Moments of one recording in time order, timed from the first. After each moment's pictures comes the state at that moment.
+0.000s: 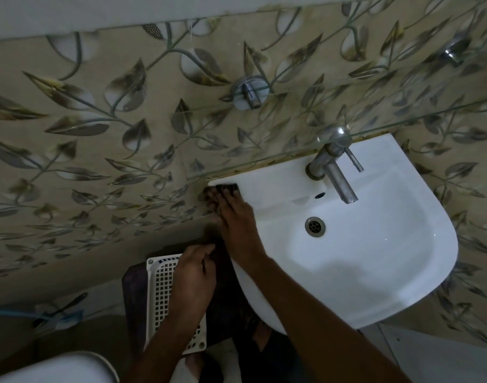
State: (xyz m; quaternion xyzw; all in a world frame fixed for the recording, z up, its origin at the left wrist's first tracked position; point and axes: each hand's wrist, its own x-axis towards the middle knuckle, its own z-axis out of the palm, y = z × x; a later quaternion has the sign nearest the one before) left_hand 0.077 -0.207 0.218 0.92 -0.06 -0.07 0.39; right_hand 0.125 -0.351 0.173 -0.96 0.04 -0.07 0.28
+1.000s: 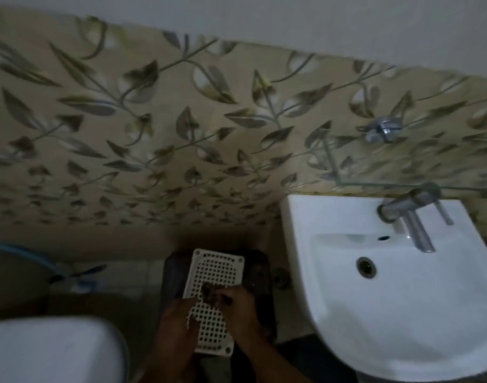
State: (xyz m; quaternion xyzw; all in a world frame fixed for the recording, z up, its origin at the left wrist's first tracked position) left_hand 0.004 -0.027 0.113 0.90 0.05 -0.16 0.39; right_hand 0.032 -0.191 0.114 -0.88 0.17 0.13 0.42
